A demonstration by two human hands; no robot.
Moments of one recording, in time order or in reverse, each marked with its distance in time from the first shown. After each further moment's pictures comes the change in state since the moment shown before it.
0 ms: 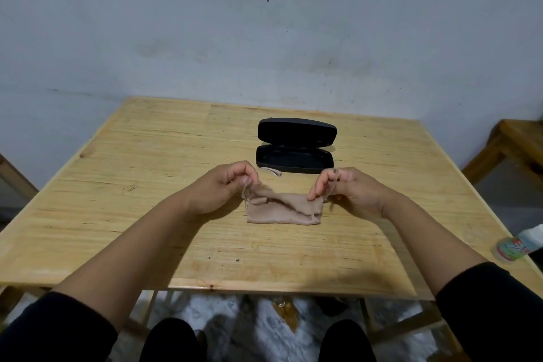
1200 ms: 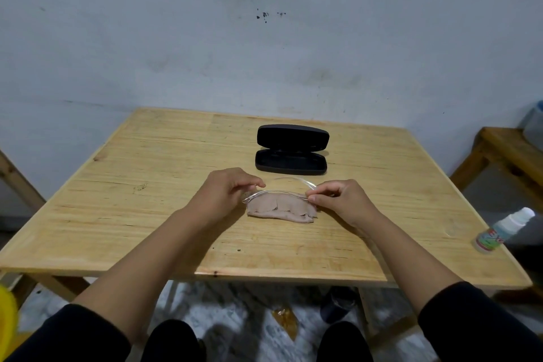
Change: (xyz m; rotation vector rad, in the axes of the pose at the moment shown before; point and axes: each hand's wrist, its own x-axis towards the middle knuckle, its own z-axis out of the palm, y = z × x) left_hand -0.017 0.009 0.019 0.416 0.306 0.153; right_hand -0.022 0.012 0.030 -0.293 0.450 -0.076
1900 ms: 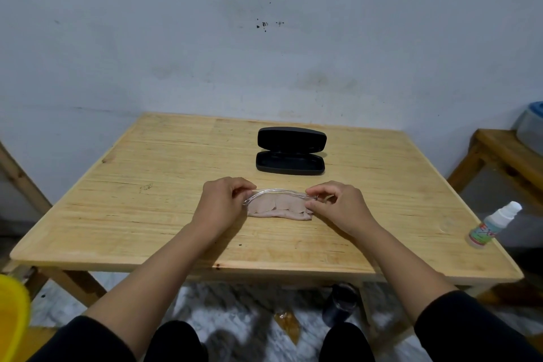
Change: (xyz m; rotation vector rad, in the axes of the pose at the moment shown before) left_hand -0.019 0.016 0.013 0.073 0.208 -0.248; right_hand -0.026 -0.009 0.007 -0.232 0.116 -0.108
